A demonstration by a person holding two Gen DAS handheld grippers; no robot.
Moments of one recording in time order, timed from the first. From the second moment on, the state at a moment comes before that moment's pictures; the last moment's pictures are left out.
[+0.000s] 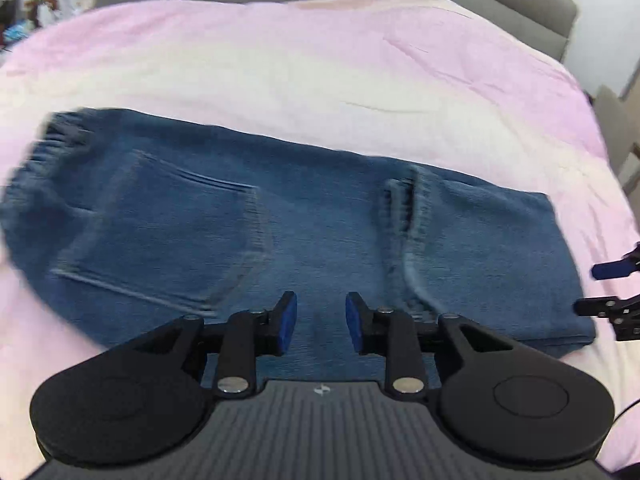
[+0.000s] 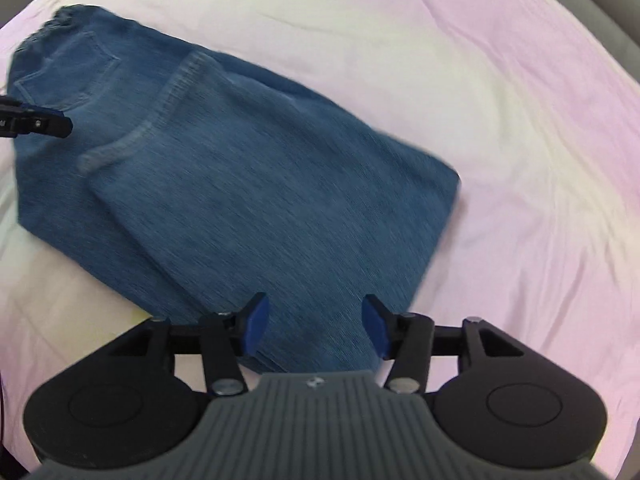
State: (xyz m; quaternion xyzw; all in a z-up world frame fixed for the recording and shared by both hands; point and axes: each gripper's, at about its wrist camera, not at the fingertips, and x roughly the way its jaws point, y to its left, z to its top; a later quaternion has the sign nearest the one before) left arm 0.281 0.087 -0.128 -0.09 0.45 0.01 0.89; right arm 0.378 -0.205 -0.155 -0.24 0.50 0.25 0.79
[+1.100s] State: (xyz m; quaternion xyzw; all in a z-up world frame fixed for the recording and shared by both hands) left arm 0.264 0.302 -0.198 -0.44 0.36 0.19 0.80; right arm 0.453 0.039 -0.216 -0.51 0.44 0.47 0.56
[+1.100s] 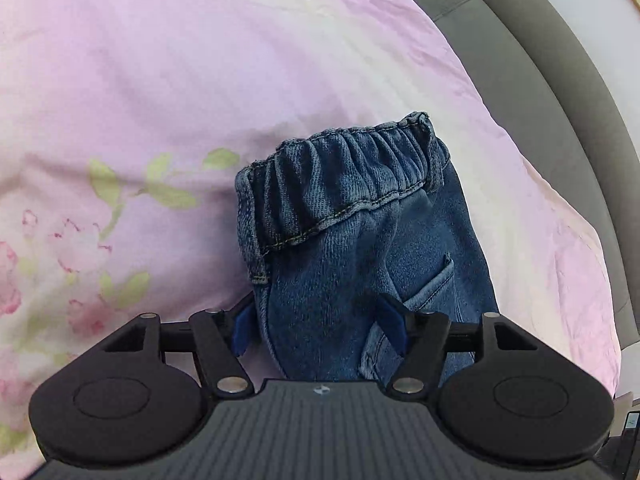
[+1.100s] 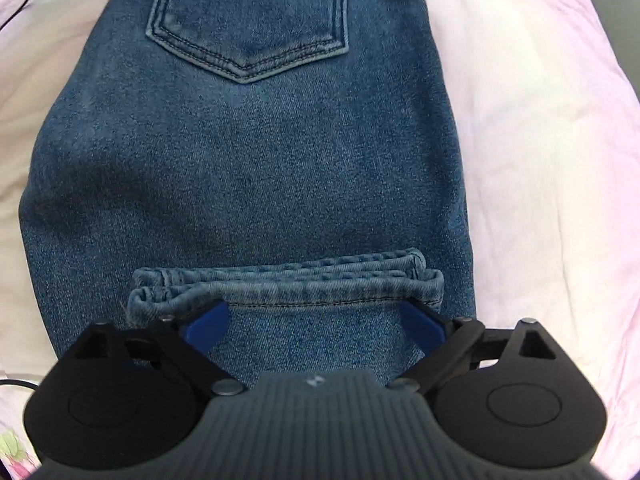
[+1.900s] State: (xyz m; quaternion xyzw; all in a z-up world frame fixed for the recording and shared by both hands) left arm 0.247 0.265 -0.144 -0.40 0.25 0.14 0.87; right arm 0.414 0.013 -0.199 -0.47 0.41 0.40 0.67
